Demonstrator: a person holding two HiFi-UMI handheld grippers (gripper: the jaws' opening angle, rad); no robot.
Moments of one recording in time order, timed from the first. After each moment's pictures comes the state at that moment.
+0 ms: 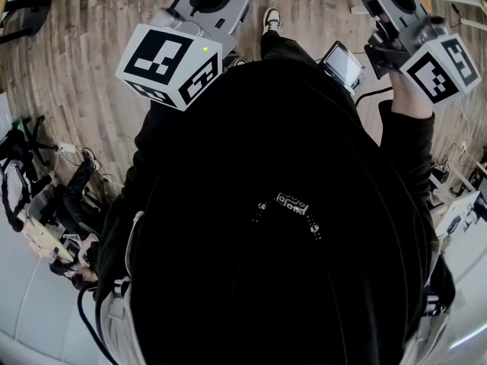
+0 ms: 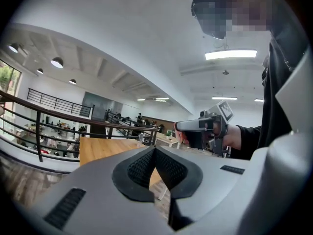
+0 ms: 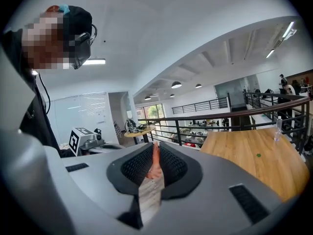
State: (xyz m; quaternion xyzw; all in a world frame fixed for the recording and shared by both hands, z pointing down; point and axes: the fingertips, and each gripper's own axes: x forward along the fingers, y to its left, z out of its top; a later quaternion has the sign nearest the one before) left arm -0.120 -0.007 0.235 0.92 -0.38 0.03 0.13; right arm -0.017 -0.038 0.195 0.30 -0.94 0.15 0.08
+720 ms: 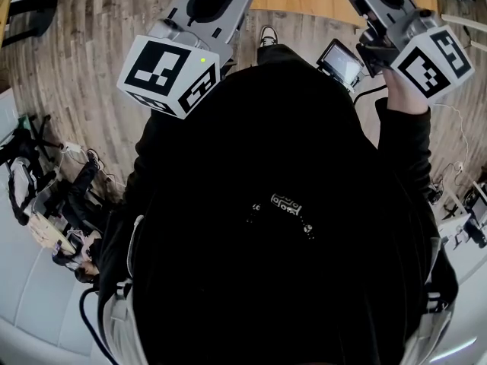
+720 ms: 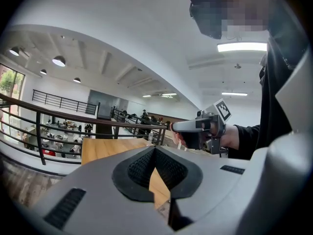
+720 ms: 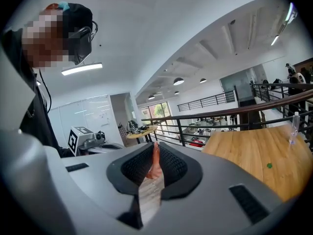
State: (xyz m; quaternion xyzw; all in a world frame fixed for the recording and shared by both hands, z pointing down) left arm -0.110 -0.158 0.260 0.90 -0.41 0.05 0.14; right arm -0.021 -0.202 0.228 0.25 -0.95 0.18 0.08
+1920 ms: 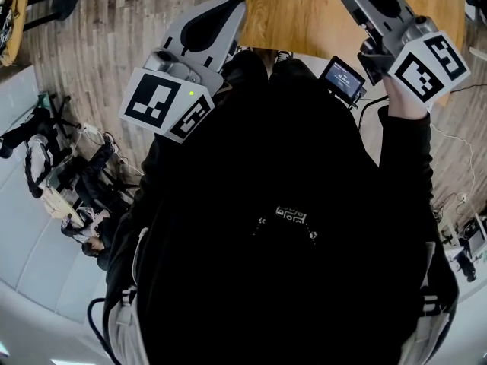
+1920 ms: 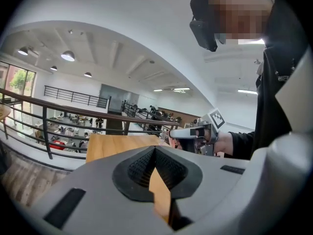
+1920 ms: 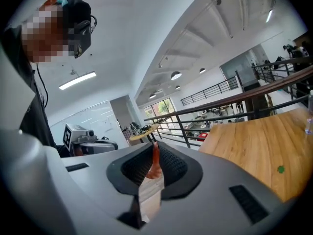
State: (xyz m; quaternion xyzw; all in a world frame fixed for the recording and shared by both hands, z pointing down) left arm -0.130 -0.283 0.268 0.86 -0.47 0.08 0.19; right arm -0.023 -0.358 0.278 0.21 -0.94 0.25 0.07
